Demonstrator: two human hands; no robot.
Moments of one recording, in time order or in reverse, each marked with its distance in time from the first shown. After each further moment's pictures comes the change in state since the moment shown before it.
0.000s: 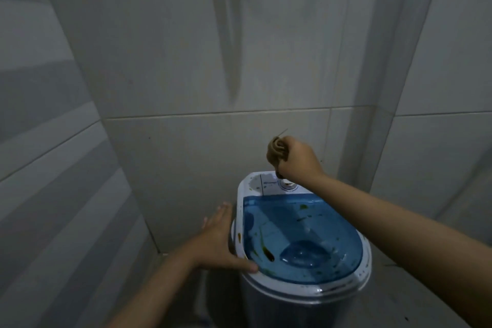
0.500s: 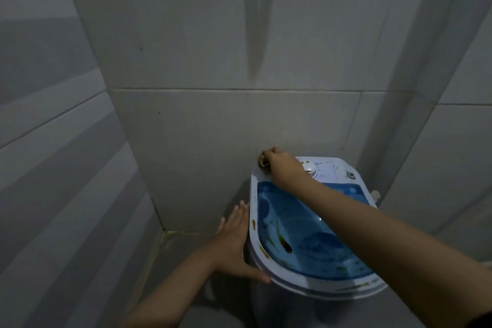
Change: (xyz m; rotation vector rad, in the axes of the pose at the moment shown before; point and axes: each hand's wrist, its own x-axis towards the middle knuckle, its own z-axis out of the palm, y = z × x) left_hand 0.028 -0.046 0.049 0.034 -0.087 0.098; right_hand 0.022 0.012 0.097 -0.467 -0.338 -0.111
